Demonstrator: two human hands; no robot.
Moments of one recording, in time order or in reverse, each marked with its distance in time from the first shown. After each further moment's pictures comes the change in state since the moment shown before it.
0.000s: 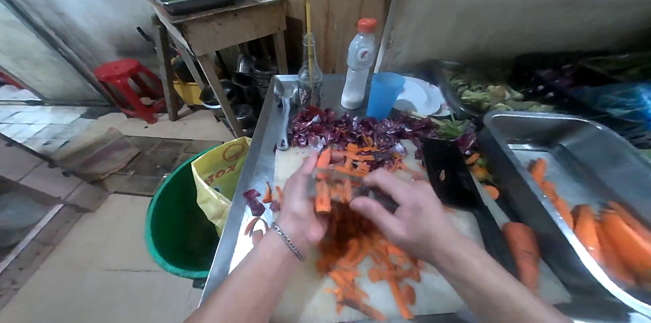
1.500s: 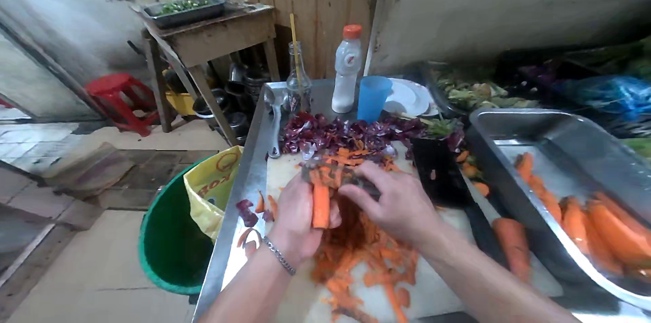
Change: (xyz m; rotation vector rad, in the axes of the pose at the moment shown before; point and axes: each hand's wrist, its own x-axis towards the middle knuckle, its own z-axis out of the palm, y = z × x) left_hand -0.003 -0.006 0.003 0.121 -0.015 0.053; right_hand 0.010 0.011 0.007 -0.151 0.008 0.072
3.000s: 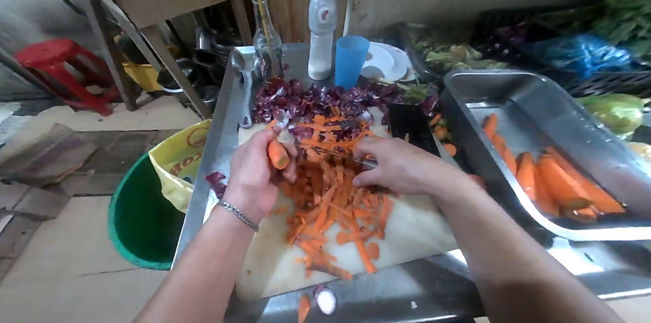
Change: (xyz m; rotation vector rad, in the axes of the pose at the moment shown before) left_hand 0.007 0.017 -0.003 0.173 0.241 0.028; right_hand 0.012 0.025 -0.045 -0.001 -0.778 0.458
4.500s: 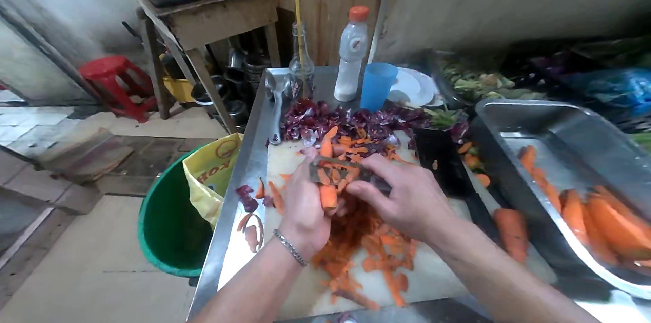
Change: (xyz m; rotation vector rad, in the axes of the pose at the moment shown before) left_hand -0.018 -0.023 0.012 -0.203 -0.211 0.037; right_hand -0.003 -0.025 0.039 -0.015 0.700 -0.473
